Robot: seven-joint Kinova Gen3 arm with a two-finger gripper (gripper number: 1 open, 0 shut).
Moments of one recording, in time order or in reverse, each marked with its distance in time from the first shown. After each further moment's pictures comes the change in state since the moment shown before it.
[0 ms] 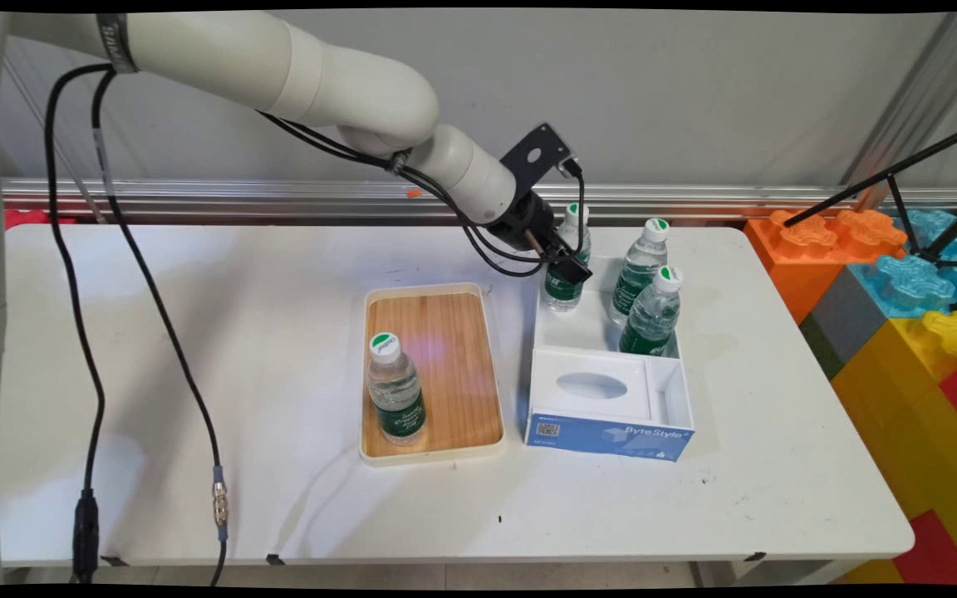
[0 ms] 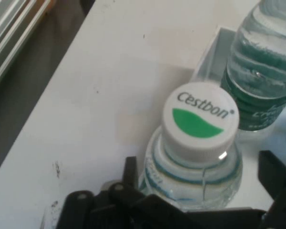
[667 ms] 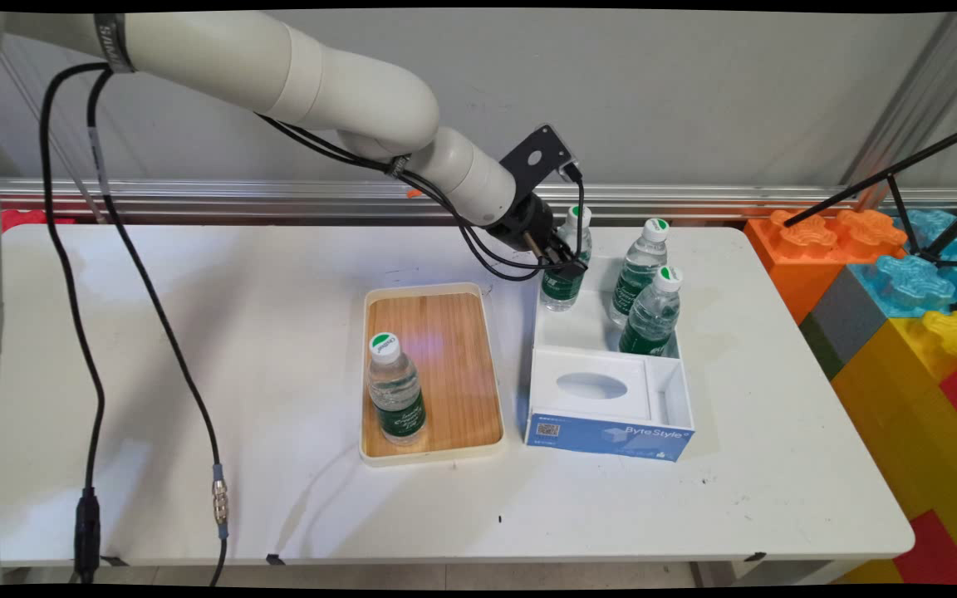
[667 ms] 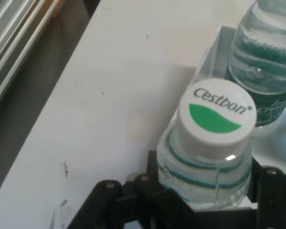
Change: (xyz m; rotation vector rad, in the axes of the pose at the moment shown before) arm -0.002 0.004 -0.004 0.026 0.004 0.036
